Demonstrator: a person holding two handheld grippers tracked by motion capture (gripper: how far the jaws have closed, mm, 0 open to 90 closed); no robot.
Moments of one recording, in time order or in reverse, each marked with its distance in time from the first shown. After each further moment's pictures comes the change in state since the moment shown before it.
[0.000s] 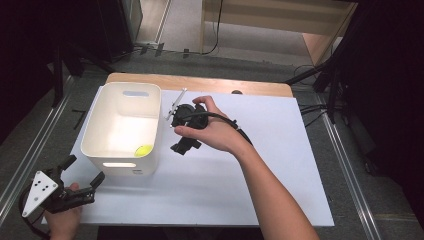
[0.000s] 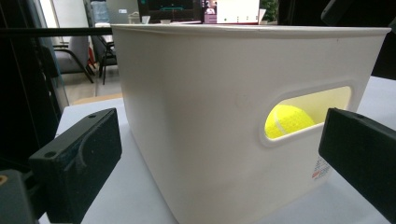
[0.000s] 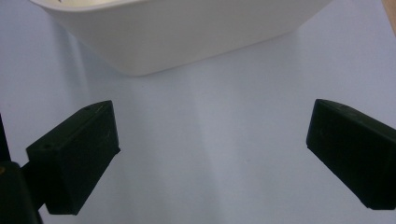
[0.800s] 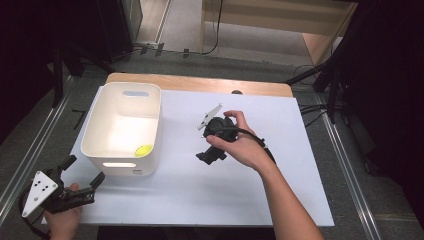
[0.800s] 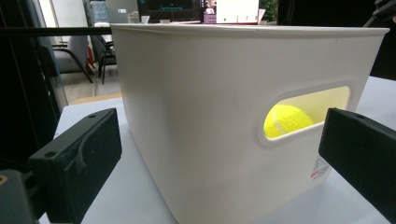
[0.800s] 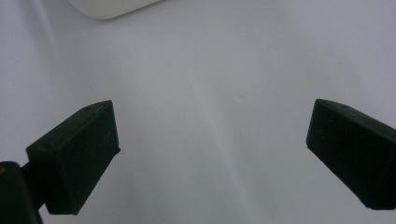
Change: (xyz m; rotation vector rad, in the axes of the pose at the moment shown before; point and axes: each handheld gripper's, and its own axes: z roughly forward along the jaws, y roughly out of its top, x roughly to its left) left arm 0.000 0.000 0.000 -0.001 -0.004 -0.001; right arm -0.006 -0.080 0.000 -0.034 -0.043 0.136
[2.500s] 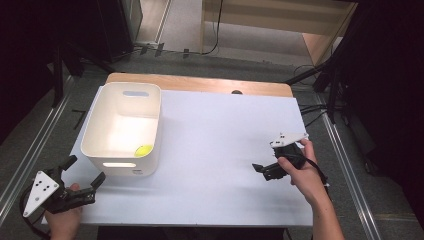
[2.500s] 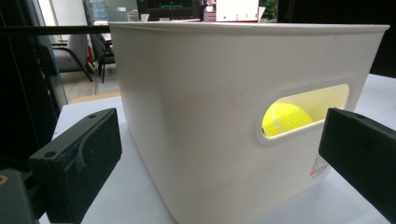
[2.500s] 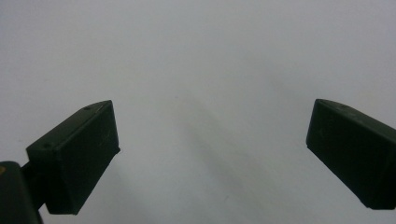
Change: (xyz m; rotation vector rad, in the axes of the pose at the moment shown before) left arm -0.001 0.000 0.001 0.012 0.001 0.007; right arm -0.029 -0.175 -0.044 -0.190 -0.143 0.273
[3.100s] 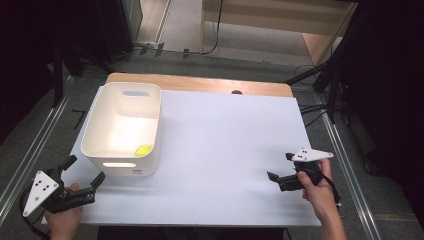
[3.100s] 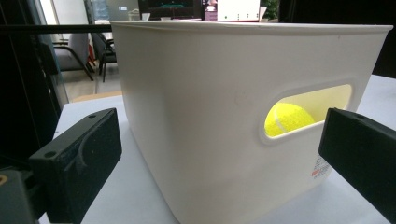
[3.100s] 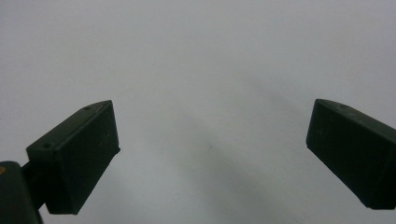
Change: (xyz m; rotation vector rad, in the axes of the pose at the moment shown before) left arm 0.001 0.000 0.000 0.000 0.005 -0.008; right arm -0.013 -0.066 -0.011 -0.132 -0.029 0.121
